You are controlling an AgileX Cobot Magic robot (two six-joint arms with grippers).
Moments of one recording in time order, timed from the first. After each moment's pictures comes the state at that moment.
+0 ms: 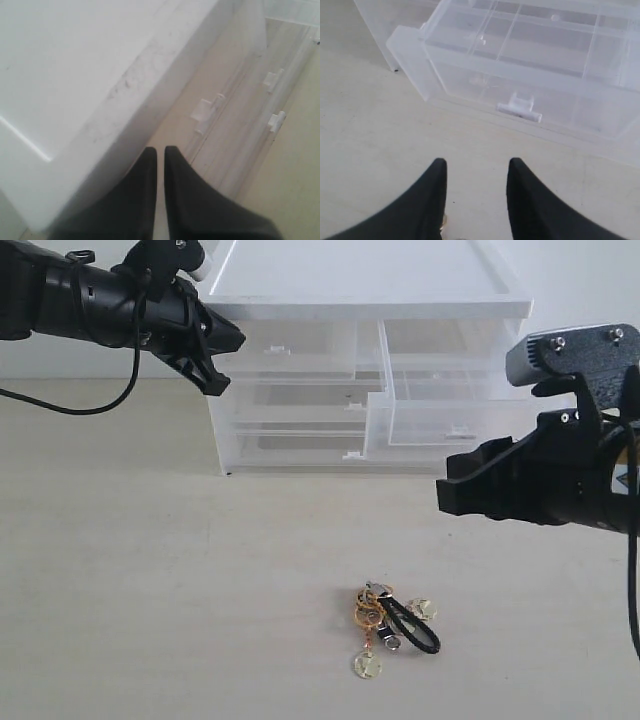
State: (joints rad) left arm -0.23 1.85 -1.31 -1.31 0.39 1.95; right arm 0.50 1.21 -0.53 -0.10 -0.05 0.24
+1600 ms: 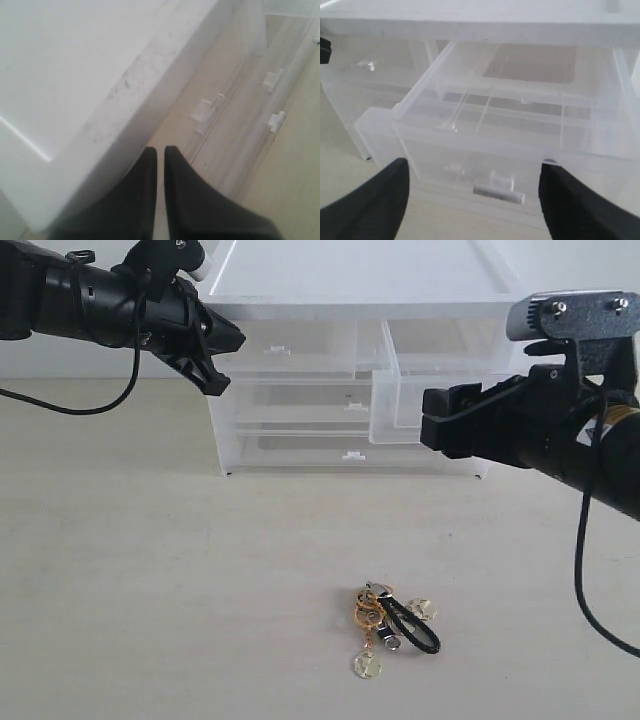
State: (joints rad) left arm -0.23 1.85 -1.31 -1.31 0.39 1.95; right arm 0.50 1.39 -0.54 0.24 -0.46 -0.05
